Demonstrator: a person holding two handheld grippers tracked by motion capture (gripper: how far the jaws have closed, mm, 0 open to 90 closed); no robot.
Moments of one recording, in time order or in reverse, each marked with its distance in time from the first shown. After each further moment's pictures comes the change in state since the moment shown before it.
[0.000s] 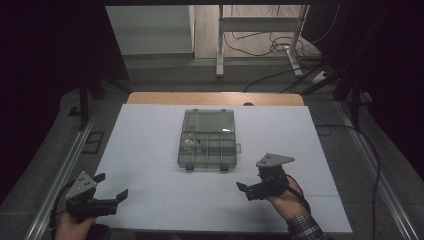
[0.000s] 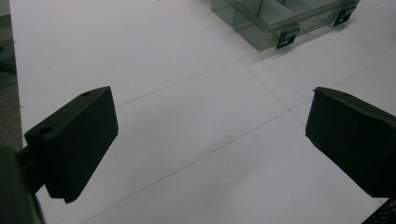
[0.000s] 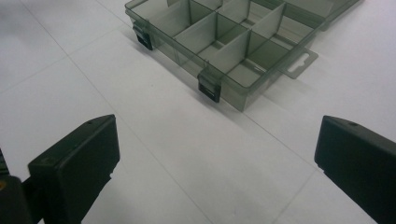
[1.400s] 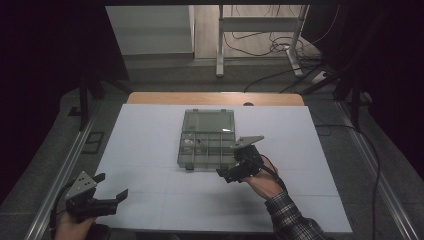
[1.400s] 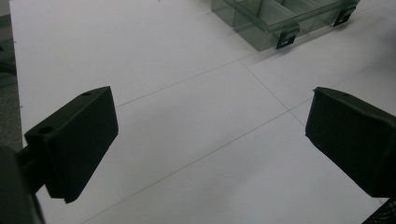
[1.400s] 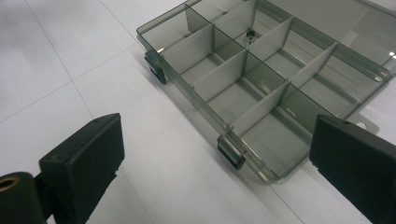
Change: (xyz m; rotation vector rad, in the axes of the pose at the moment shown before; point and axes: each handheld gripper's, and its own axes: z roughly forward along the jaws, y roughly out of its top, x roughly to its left) left arm 0.000 0.000 0.000 -0.001 0.000 0.000; right arm 0.003 0.053 0.056 0.071 0.083 -0.051
